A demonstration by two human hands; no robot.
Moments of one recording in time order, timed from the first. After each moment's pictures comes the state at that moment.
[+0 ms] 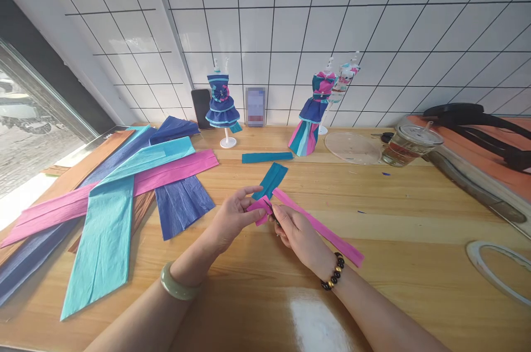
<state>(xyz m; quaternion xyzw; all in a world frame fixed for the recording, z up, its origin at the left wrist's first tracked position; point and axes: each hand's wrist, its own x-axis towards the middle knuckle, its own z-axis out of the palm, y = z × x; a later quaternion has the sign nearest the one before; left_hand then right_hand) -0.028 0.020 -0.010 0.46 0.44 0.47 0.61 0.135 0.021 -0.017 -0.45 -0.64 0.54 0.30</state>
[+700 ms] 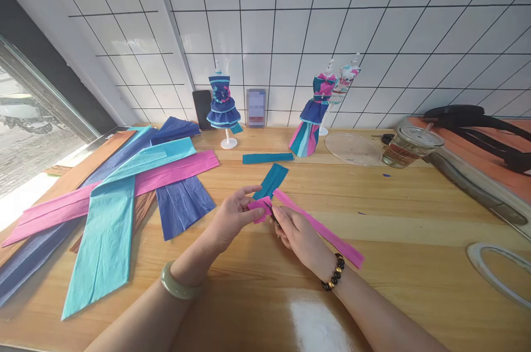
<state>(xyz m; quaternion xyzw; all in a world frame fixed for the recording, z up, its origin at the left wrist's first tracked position) -0.029 0.020 -0.007 0.46 0.45 0.47 0.60 0.136 0.020 -0.017 -0.46 -0.64 0.54 0.30</state>
